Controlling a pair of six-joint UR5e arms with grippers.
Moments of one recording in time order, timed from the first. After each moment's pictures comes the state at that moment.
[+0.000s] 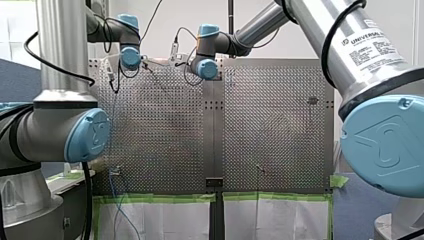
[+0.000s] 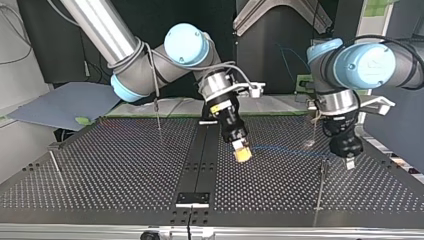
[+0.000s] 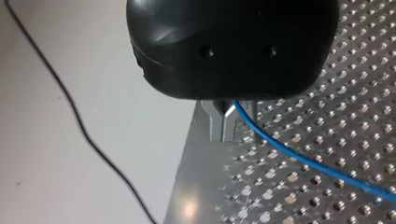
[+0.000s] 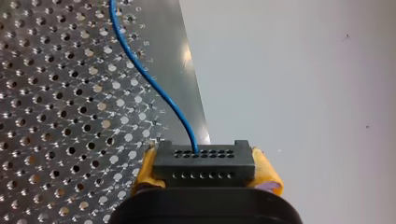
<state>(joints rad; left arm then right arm) -0.01 -1.52 -1.76 -2.83 -1.87 -1.78 2.46 -1.05 1.17 -0.47 1.60 1.66</state>
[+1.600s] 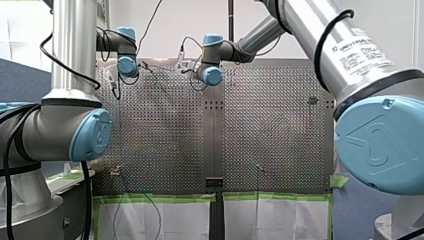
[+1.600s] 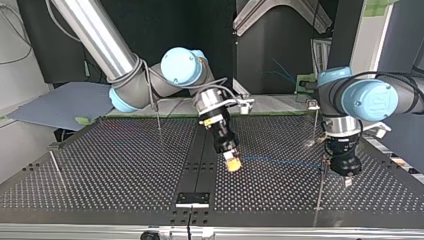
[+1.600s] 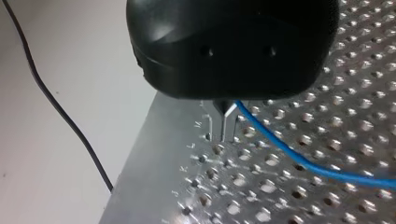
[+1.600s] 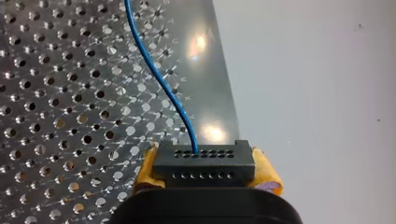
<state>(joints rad) 0.07 -1.65 -1.66 -2.80 -1.72 -1.87 2.40 -0.98 1.11 -0.47 1.56 1.66</state>
